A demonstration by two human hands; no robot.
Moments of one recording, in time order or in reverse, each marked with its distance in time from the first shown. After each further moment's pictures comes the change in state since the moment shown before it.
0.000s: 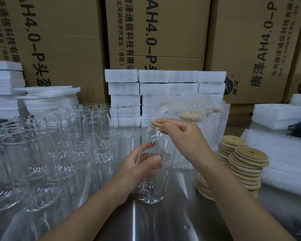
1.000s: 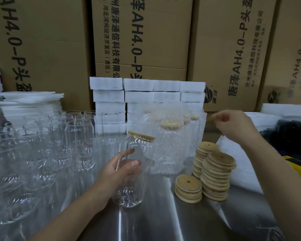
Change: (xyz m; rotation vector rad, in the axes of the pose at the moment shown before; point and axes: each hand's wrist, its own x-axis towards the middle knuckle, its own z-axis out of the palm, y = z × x) left_hand 0.004 -0.006 -0.005 -0.030 0.040 0.005; right_hand 0.020 0.006 -0.163 -0.750 0.387 0.278
